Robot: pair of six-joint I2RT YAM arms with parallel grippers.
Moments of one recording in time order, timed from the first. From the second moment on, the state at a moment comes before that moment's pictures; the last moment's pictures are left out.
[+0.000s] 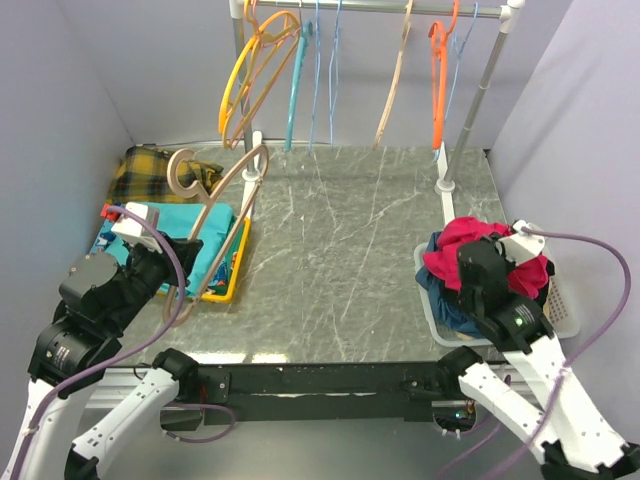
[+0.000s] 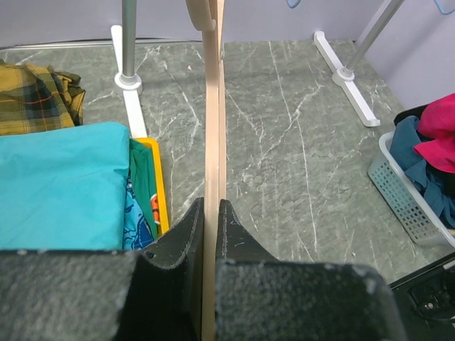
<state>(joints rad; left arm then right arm) -0.45 0.54 1.15 -0.77 -0.05 -0.26 0.55 0.60 0.87 -0.79 1.00 0.65</state>
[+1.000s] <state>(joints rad) -0.45 0.55 1.18 -0.74 -0.03 -0.26 -0.31 0.63 0.69 -0.70 0.46 0.88</state>
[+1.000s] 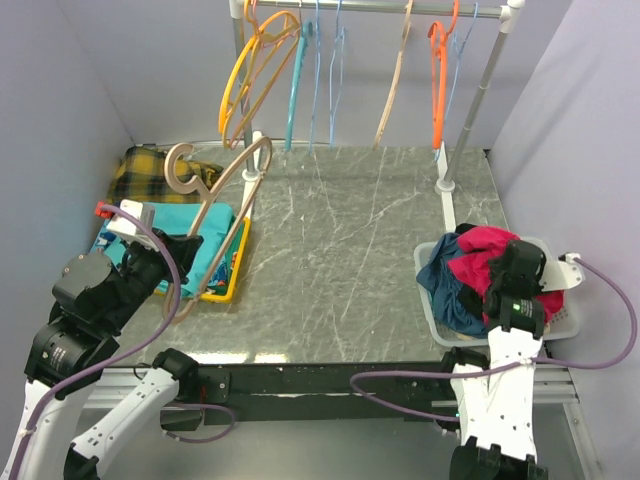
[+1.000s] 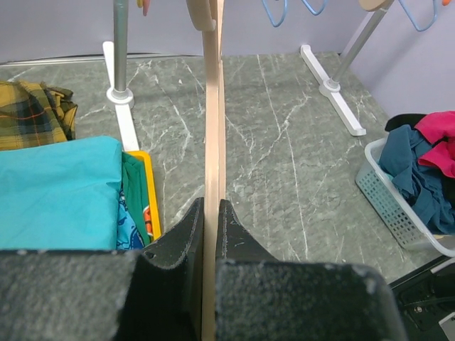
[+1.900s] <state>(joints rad) -0.45 0.94 1.61 -0.60 -0.02 -0.23 -0.31 0.56 1.12 -0.88 0.25 0.62</state>
